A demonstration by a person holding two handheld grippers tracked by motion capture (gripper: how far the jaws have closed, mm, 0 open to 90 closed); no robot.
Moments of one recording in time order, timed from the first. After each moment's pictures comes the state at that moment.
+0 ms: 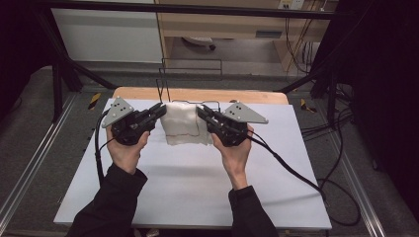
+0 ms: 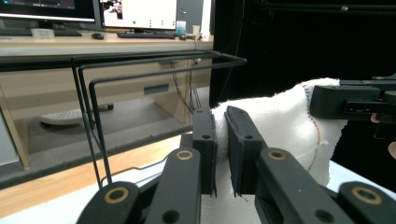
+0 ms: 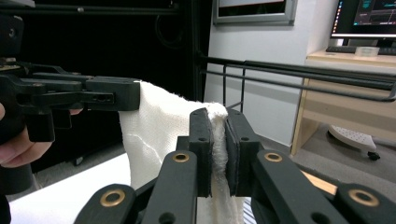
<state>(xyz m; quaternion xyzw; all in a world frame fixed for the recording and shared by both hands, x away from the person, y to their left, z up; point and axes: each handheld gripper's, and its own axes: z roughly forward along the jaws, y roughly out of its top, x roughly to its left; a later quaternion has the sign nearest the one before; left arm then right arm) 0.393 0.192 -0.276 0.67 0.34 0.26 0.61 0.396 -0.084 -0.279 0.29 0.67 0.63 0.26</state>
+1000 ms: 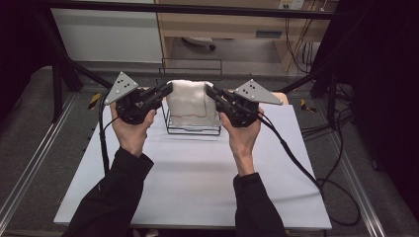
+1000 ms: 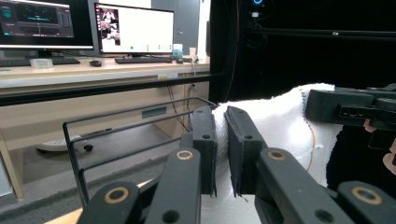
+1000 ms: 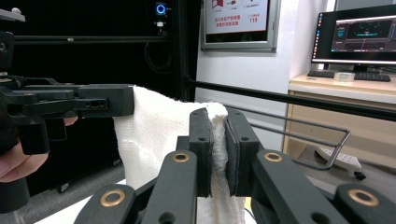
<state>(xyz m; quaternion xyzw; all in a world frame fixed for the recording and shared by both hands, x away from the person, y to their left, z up) 0.415 0.175 -0.230 0.65 0.31 0.28 0.63 0.415 -0.101 -0.237 0.29 0.64 0.65 0.28</state>
